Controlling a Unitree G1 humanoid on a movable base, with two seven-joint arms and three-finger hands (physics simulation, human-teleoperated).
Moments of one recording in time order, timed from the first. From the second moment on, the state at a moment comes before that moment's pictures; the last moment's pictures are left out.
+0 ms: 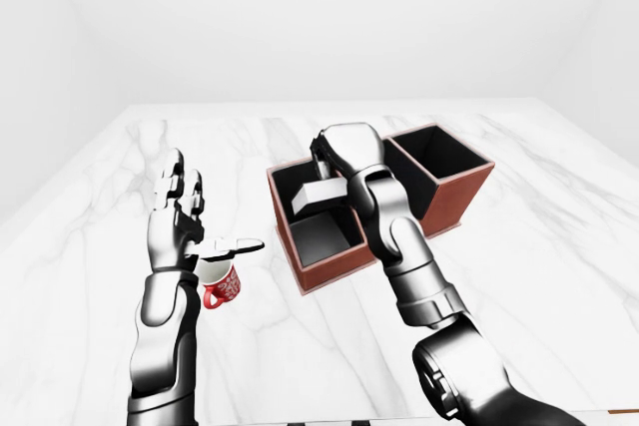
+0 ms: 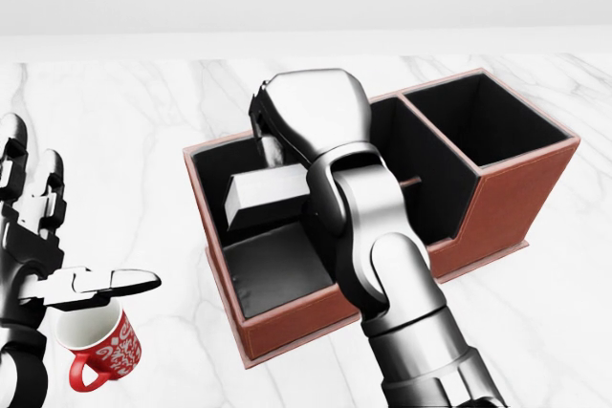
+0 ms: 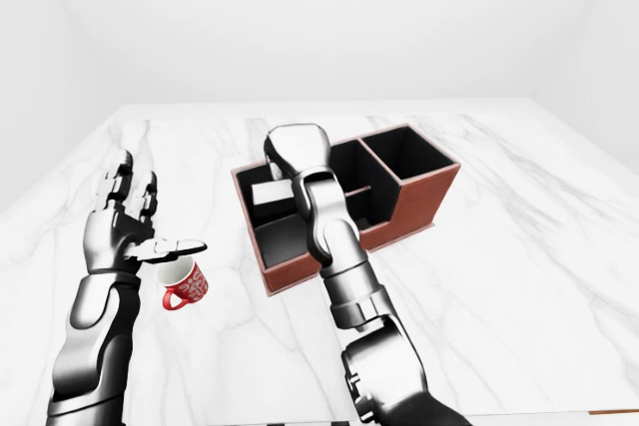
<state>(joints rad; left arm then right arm) -0.08 0.11 0.22 -0.25 -0.21 0.09 -0.06 -0.76 0.08 0.13 0.29 -1.35 0.09 0.18</state>
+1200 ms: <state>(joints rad) 0.06 0.07 0.26 -0.28 -0.22 0.05 -0.14 -0.99 0.08 0.15 1.03 -1.15 0.09 -0.27</state>
